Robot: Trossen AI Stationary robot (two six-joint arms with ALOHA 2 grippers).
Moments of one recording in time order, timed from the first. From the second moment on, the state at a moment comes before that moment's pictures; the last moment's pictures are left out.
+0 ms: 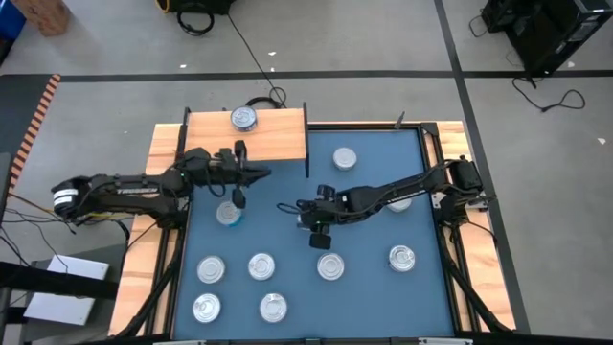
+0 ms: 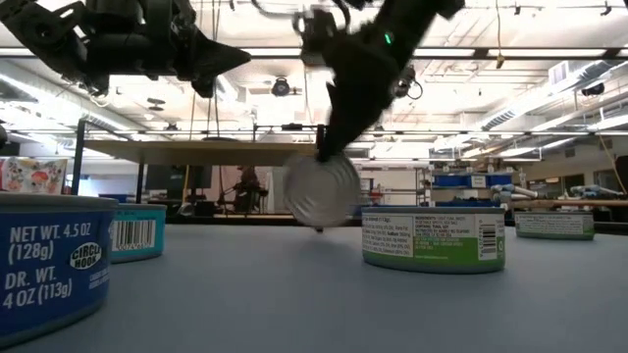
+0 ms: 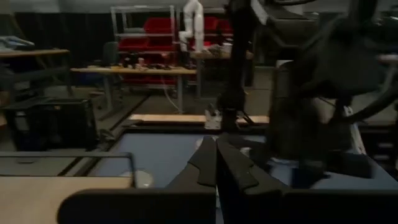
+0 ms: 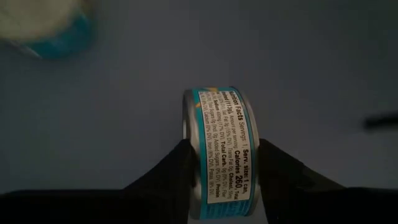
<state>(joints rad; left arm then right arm) 0.35 0.92 0.36 0.64 0.29 -0.01 0.13 1.86 1.39 -0.54 0.22 0.19</state>
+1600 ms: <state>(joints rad) 0.41 0.77 0.36 0.48 0.24 0.00 -0.27 1.98 1.64 -0.04 0.44 -1.00</state>
